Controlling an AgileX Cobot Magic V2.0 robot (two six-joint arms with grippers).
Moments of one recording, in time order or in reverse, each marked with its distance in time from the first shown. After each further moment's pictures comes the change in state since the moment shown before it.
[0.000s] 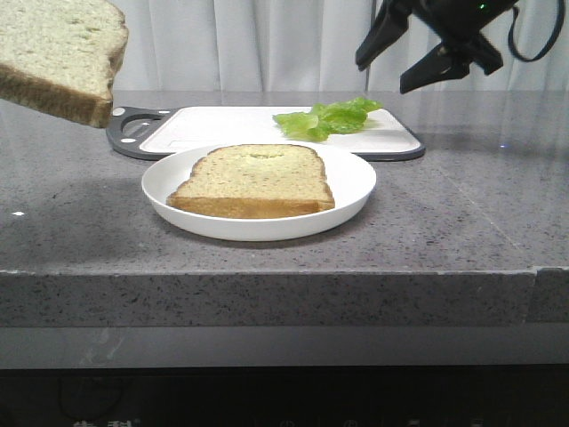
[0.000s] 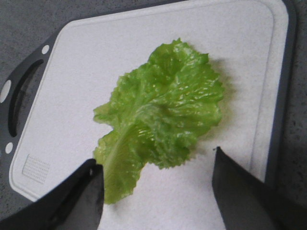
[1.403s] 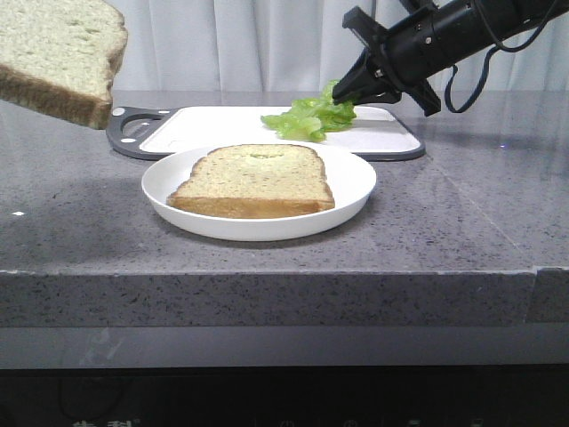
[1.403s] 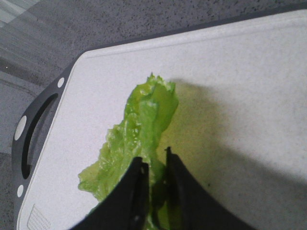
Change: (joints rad) left arm 0.000 0.000 0.001 0.000 -0.001 0.000; right arm 0.000 0.259 -0.204 0.312 0.028 -0.206
